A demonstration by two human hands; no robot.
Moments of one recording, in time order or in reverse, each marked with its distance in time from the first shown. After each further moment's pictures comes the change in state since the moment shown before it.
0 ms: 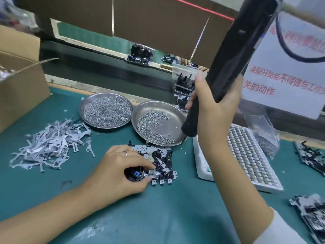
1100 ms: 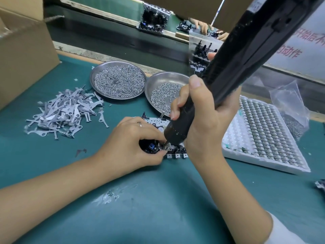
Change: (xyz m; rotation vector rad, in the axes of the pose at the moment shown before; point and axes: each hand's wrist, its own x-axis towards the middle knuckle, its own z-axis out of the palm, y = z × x) left_hand 0.000 0.001 0.000 0.015 0.031 -0.011; right_hand -0.069 0.013 0.022 0.388 -0.159 0.080
